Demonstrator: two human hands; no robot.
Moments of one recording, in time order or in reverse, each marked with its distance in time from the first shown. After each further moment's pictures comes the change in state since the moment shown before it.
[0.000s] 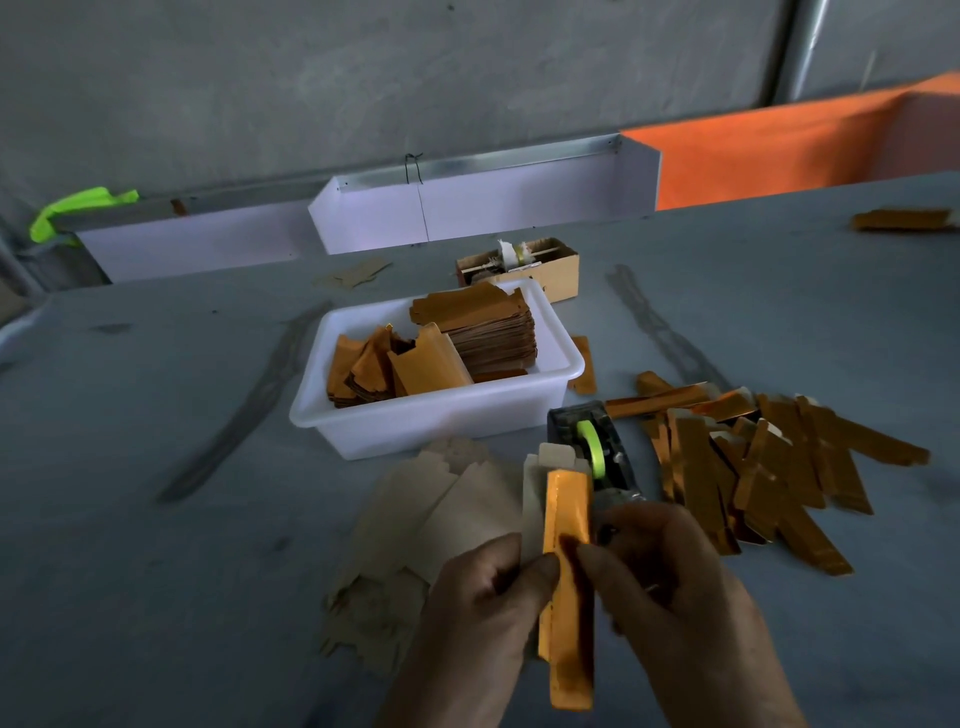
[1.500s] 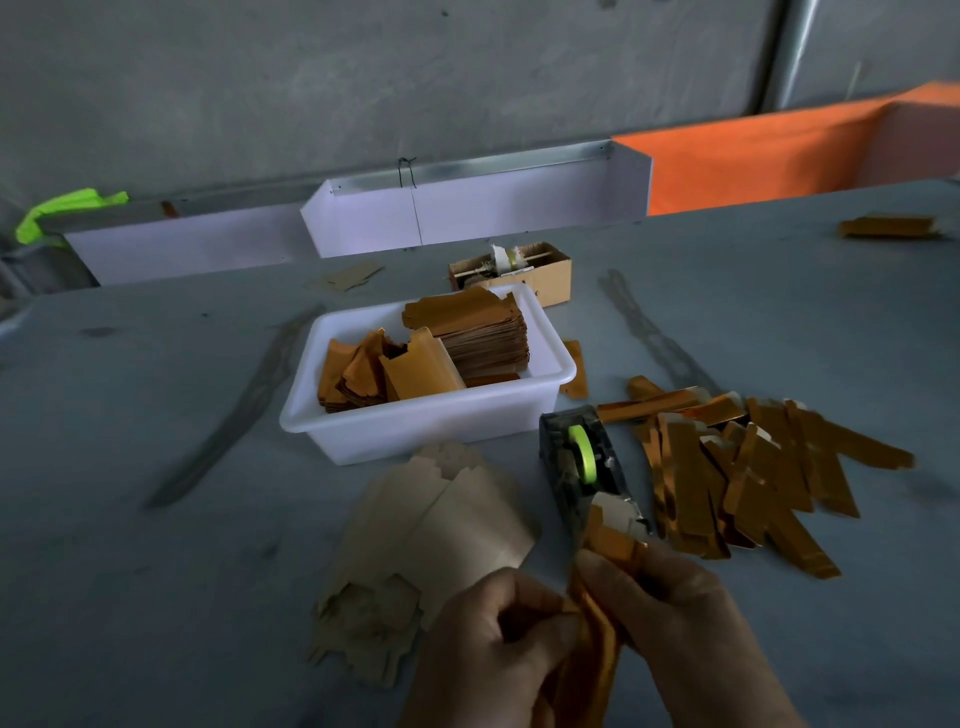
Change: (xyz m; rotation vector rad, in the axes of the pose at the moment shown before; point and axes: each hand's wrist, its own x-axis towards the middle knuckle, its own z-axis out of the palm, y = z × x) left_hand -0.013 0.012 0.019 0.056 0.038 -0.182; right_hand 0.008 0.014 0.004 0.398 -0.054 0.299
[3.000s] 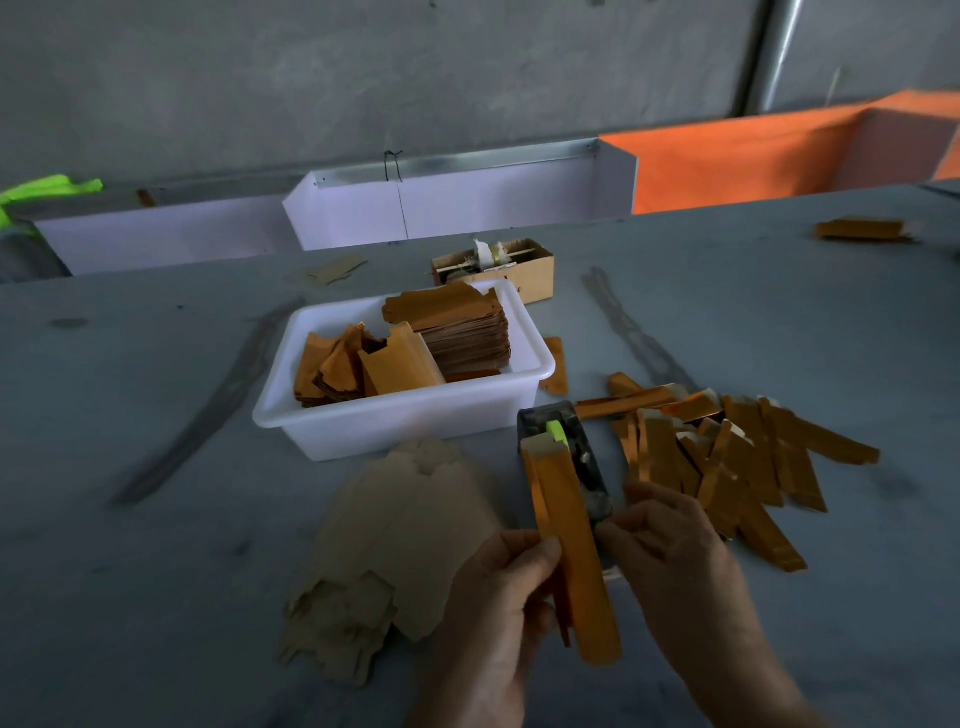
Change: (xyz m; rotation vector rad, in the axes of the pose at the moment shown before) left_hand 0.042 -0.022 0.027 -0.625 0.028 -0.190; right_hand 0.029 0.008 -0.030 -0.610 0.239 -0.279
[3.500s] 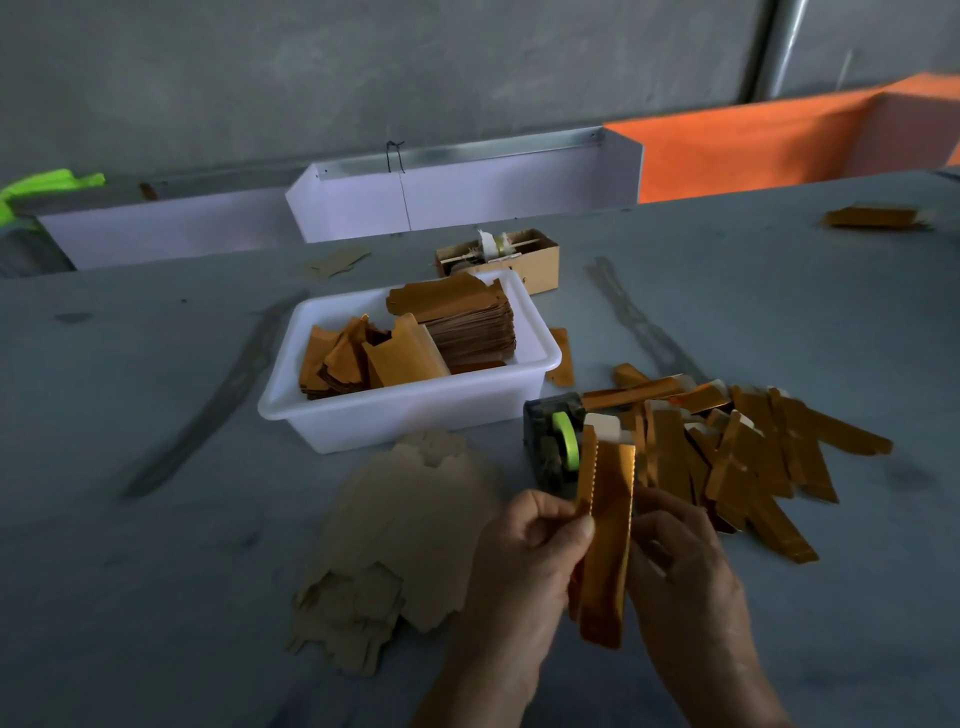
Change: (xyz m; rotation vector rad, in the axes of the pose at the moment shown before) left_hand -0.006 0.014 0.011 0.373 -0.091 0.211; right_hand -0.012 0.007 0.015 0.047 0.090 0.025
